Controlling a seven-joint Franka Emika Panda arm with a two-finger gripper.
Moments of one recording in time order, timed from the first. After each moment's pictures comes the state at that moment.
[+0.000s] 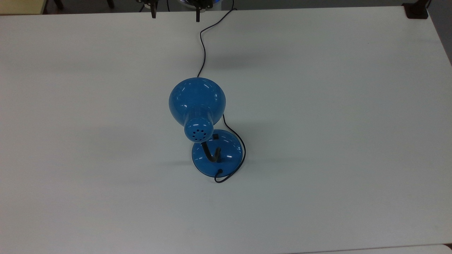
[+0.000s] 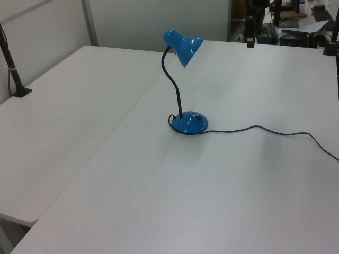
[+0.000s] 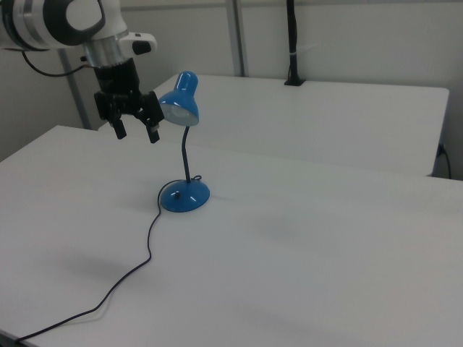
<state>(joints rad) 0.00 0.00 0.05 -1.62 -0.09 1.62 0.05</state>
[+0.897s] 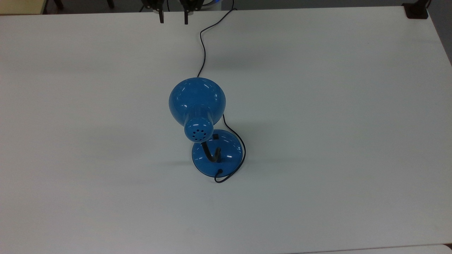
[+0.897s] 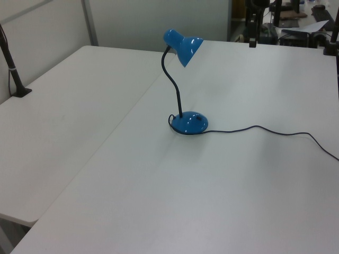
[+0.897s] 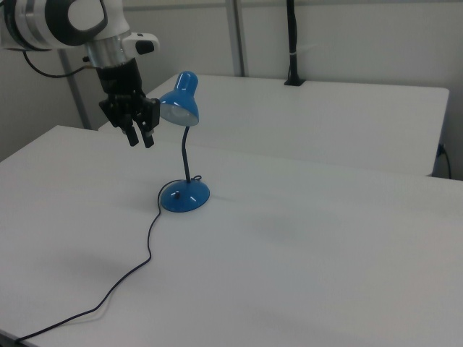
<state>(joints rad) -0.01 0.00 0.05 -1.62 -0.09 1.62 -0.01</state>
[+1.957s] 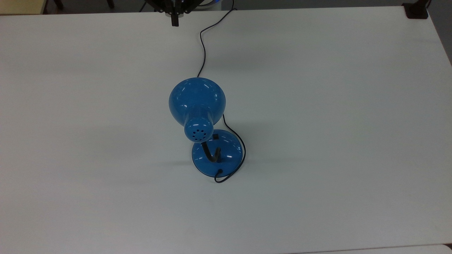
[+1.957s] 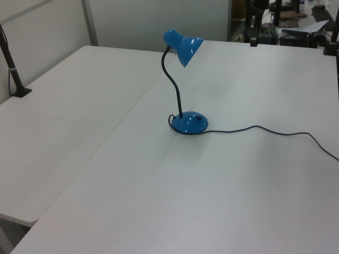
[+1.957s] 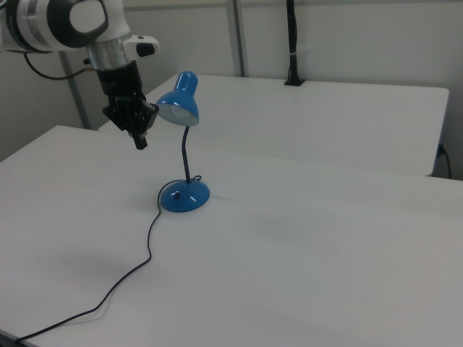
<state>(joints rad) -0.01 0.01 0.05 -1.63 -0.09 1.62 -0.02</state>
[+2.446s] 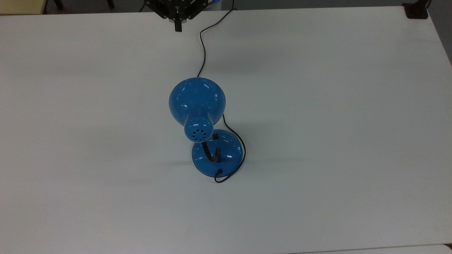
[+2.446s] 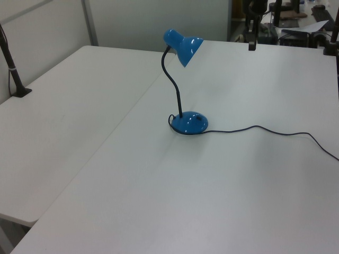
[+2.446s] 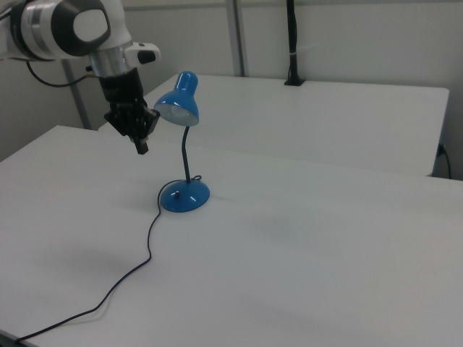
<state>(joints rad) -0.01 0.02 0.06 -1.66 -0.09 1.66 -0.02</state>
